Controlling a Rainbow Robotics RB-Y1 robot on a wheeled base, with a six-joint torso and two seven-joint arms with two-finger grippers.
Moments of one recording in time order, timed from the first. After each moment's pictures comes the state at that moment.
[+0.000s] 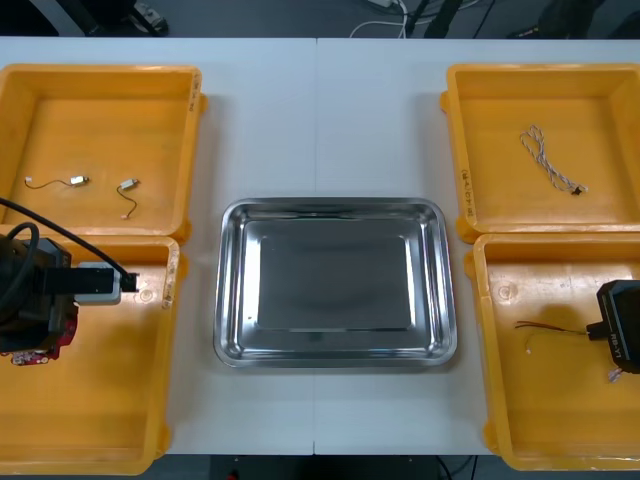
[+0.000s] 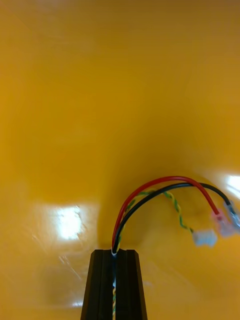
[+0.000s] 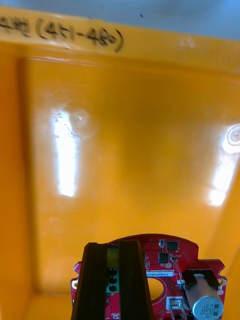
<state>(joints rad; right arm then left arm) -0.06 -0.50 -0.34 -1.79 -0.66 1.64 0.16 -0.11 0.84 0.05 -2.28 0.82 1.82 -2.50</state>
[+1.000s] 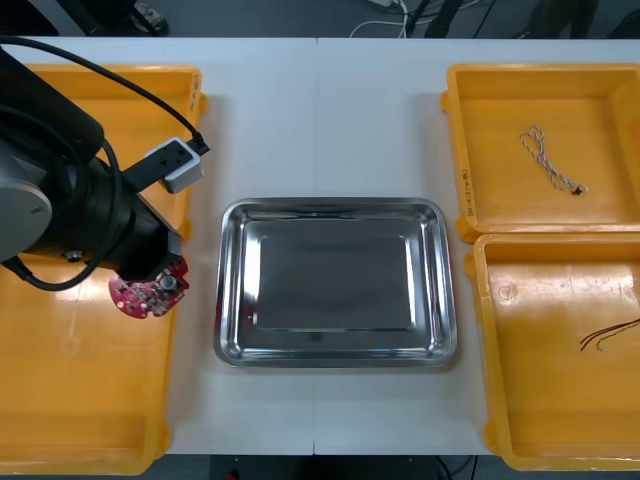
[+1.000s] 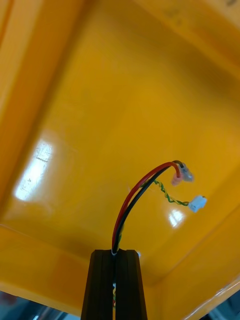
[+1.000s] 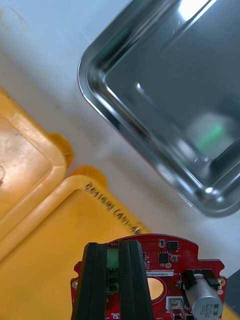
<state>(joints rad) -0.07 -0.76 -0.43 -2.10 -0.94 1.91 0.45 -0.52 0.74 -0.22 -2.32 0.81 1.91 -1.45</state>
